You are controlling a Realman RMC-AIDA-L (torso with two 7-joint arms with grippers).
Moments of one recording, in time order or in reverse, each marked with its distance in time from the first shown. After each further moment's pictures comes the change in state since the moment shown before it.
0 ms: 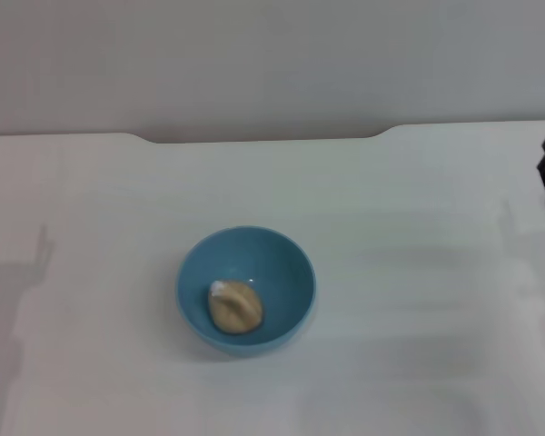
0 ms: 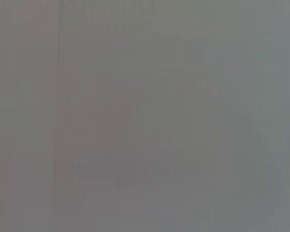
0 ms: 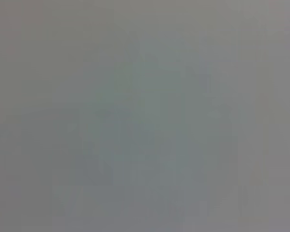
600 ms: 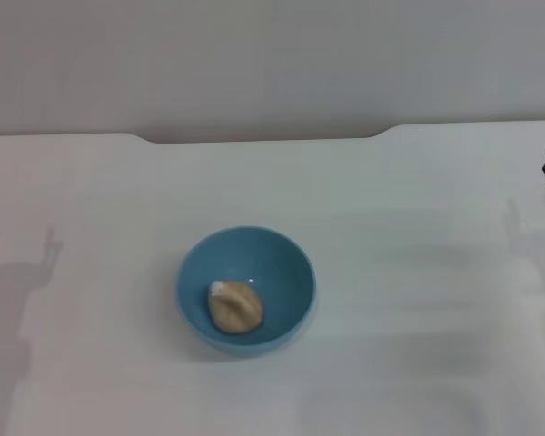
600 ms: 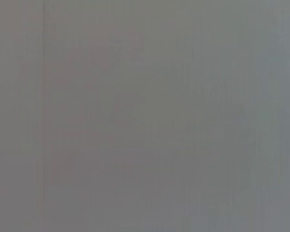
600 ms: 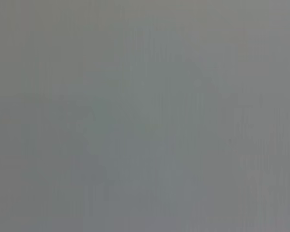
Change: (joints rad) left arm -0.007 -0.007 0.009 -0.010 0.008 0.003 0.034; right arm 0.009 -0.003 0.010 0.023 0.000 0.009 0.004
